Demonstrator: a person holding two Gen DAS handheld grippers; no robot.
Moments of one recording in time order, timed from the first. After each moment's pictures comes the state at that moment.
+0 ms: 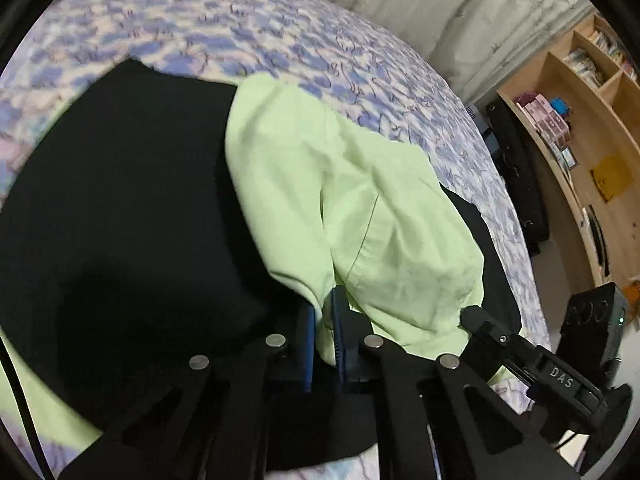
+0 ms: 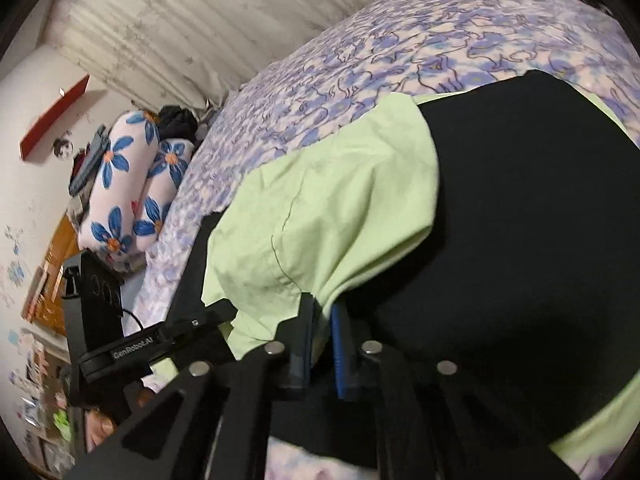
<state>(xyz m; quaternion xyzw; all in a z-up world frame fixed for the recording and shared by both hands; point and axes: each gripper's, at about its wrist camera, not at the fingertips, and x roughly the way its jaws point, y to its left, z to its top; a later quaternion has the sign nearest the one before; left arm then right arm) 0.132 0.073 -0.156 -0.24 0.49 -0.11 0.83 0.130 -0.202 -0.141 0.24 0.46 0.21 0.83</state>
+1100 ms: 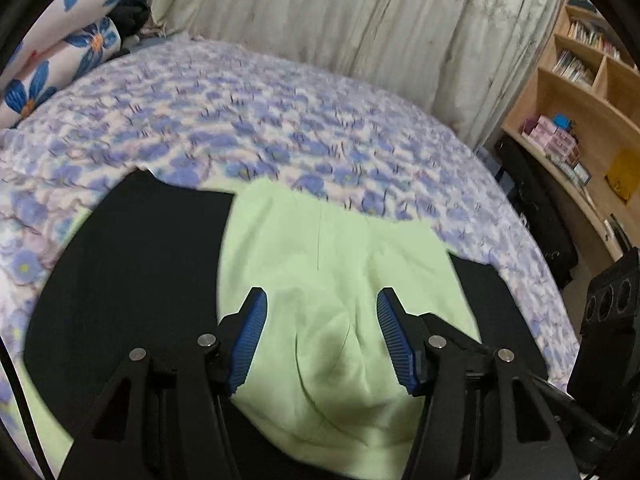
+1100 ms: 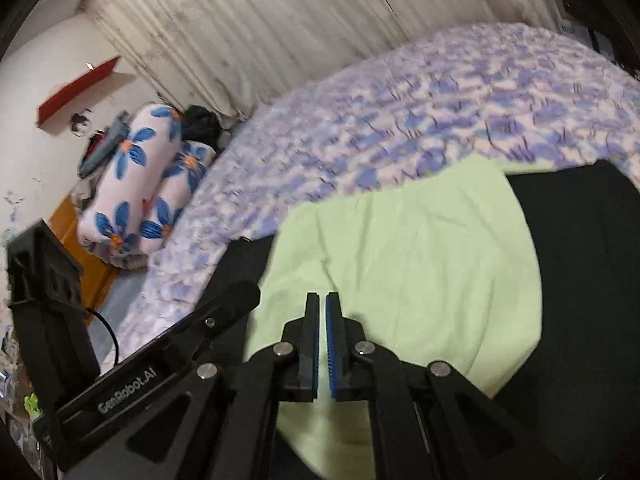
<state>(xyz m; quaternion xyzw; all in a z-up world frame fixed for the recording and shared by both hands) 0.161 0.056 -0.126 -0.18 0.39 -0.05 0.90 0.179 -0.133 -0.134 0.17 0.43 0.22 0.86</state>
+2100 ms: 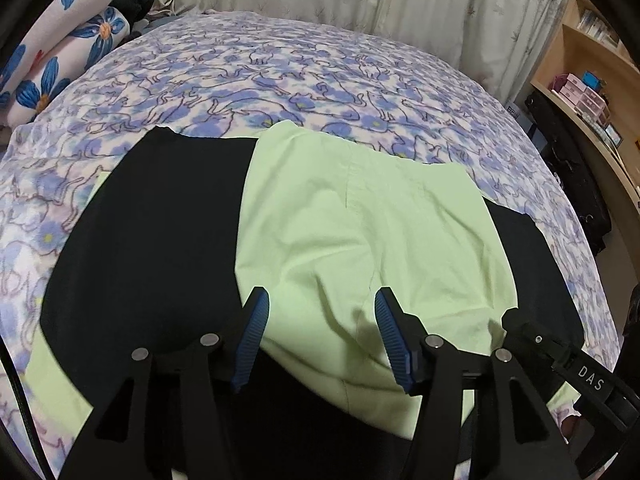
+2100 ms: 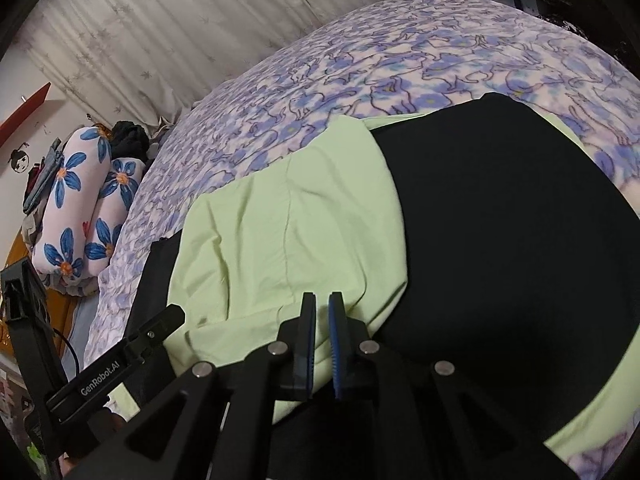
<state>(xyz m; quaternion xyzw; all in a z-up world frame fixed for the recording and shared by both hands) 0.140 0.047 -0.136 -0.13 0.46 -0.01 0.88 0.145 -0.199 -0.139 0.20 0.46 0.12 0.86</state>
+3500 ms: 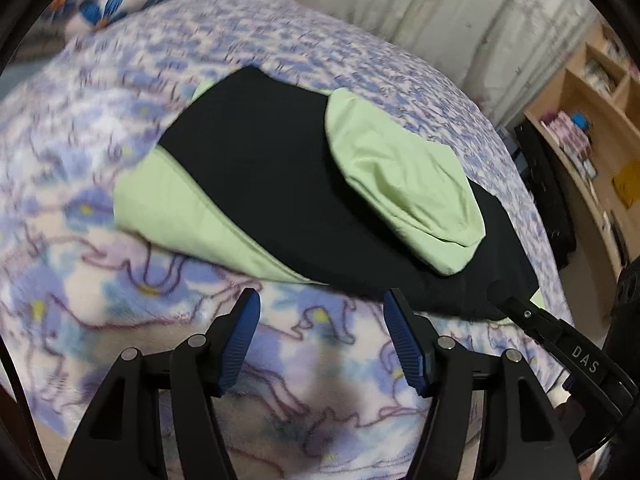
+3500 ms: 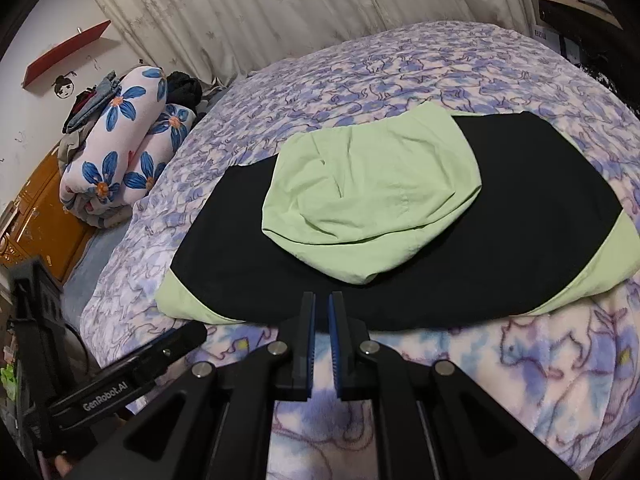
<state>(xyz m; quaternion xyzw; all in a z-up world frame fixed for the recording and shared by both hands) -0.012 0.120 -0.143 -0.25 0.46 -0.02 0.85 0.032 -0.126 -0.104 0.12 0.45 0.17 0.87</state>
